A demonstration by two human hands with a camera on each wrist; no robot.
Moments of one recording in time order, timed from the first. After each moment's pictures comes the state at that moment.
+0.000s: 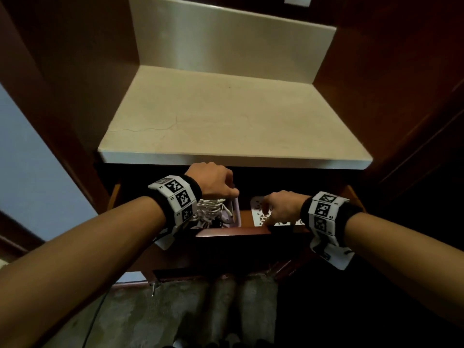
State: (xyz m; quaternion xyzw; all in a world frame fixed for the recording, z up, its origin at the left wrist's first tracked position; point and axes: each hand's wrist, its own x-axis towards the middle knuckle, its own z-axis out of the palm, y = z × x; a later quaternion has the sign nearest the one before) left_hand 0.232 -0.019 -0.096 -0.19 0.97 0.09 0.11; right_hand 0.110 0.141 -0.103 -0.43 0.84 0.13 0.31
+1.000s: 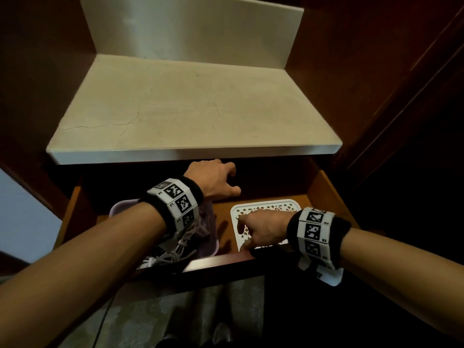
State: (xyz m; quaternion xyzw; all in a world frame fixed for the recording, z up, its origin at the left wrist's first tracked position) left_hand 0.193 0.036 -0.097 -0.15 0.98 0.07 0.07; right_hand 0.139 0.188 -0.107 -0.47 0.78 0.15 0.37
